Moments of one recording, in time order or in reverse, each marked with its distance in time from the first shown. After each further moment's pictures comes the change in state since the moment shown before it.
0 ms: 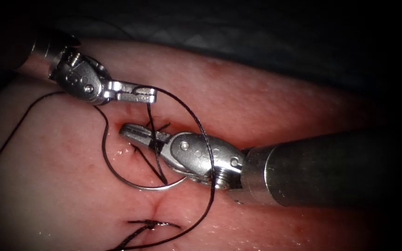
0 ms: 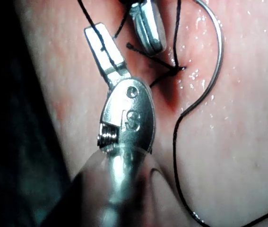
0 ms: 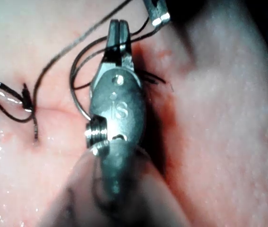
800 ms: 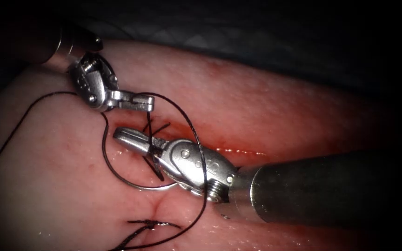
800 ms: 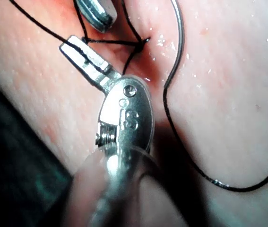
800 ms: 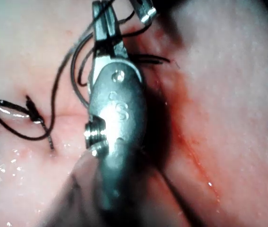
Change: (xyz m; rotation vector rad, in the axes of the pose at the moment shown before) right arm -0.001 0.001 -0.001 -0.126 0.171 0.183; left arm -0.004 0.002 -0.001 0.020 0.046 0.108
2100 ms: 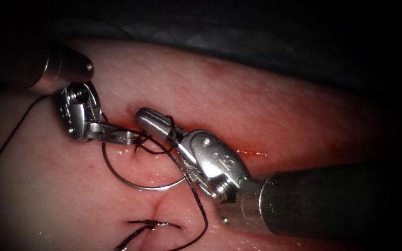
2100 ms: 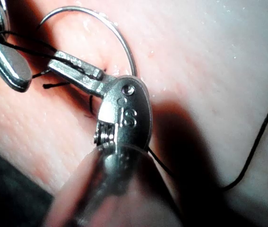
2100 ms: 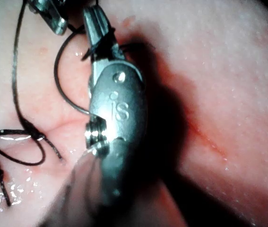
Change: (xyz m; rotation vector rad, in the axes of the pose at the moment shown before) right arm 0.002 0.001 -0.003 -0.252 -0.002 0.109; left arm 0.003 0.004 -0.003 0.019 0.036 0.088
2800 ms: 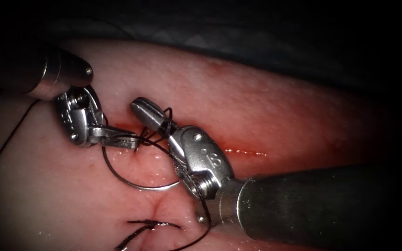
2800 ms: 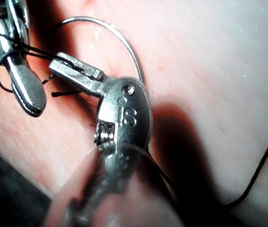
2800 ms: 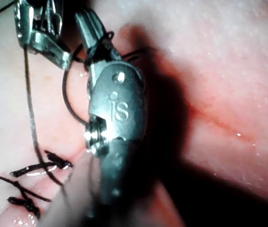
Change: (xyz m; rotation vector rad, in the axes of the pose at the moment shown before) right arm -0.001 -0.001 0.001 -0.079 -0.005 0.163; left arm 0.000 0.001 0.002 0.015 -0.029 0.030
